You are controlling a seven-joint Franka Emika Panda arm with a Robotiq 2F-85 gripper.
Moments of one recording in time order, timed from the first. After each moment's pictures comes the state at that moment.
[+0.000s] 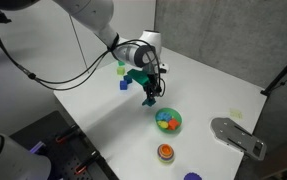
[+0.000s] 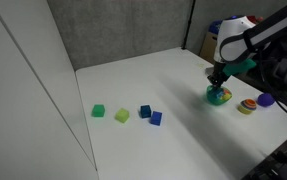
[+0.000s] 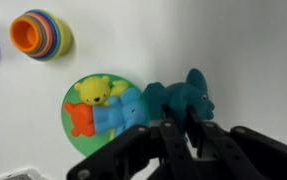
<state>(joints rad) 0.04 0.52 -0.15 -1.97 -0.12 2.37 0.23</state>
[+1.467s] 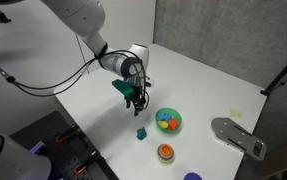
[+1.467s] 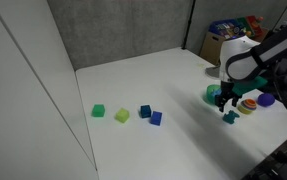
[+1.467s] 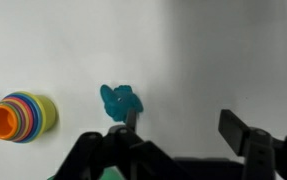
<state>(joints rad) 0.04 0.47 -0.11 -2.18 -0.12 2.33 0.23</state>
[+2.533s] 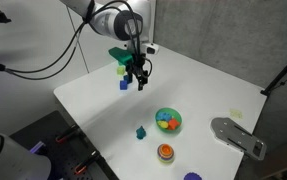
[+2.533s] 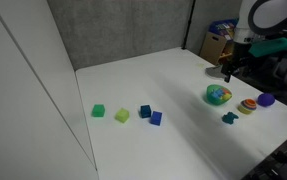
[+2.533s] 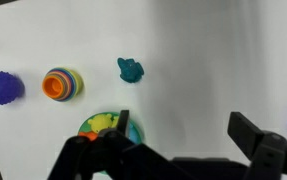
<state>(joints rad) 0.04 0.15 -0.10 -2.16 -0.10 2.12 0.24</state>
